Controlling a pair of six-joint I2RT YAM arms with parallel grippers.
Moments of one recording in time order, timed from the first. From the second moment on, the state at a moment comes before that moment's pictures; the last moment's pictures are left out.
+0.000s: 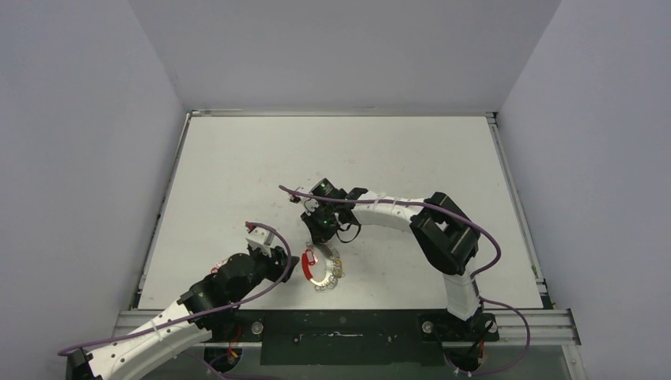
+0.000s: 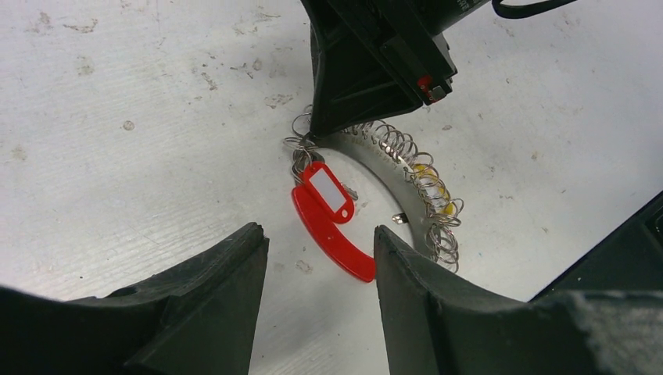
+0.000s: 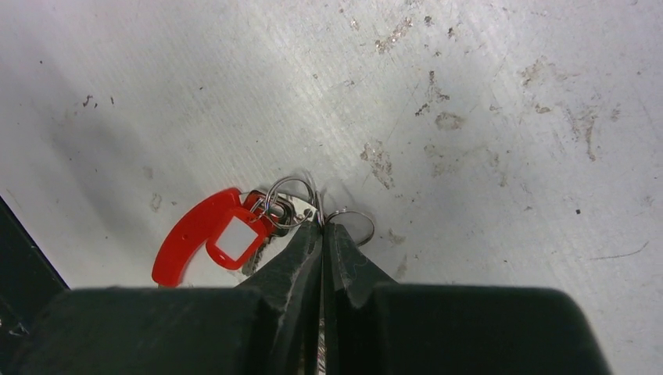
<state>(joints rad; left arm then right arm) -0.91 0.32 0.16 -0.21 -0.27 -0.47 0.89 1.99 1.32 -0.37 -0.30 0.04</state>
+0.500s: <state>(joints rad) -0.91 0.28 0.16 -0.12 -0.20 -0.28 0.90 1.60 1.16 -0.41 -0.40 -0.18</state>
